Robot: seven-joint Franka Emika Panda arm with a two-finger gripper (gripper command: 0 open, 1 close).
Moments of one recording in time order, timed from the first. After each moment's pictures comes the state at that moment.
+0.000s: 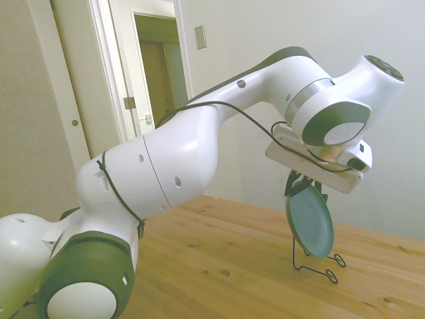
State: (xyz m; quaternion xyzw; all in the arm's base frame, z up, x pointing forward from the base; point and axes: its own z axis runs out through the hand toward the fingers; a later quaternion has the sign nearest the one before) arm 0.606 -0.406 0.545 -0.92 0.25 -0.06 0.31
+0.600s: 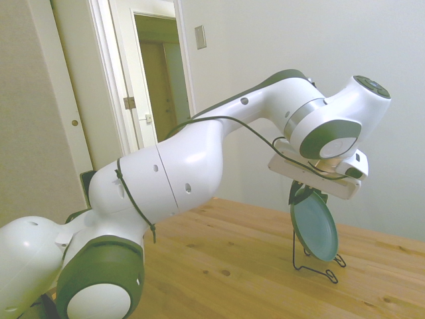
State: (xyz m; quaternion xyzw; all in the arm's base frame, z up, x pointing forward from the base) arm 0.634 -0.395 0.511 -0.92 0.23 -0.07 0.30
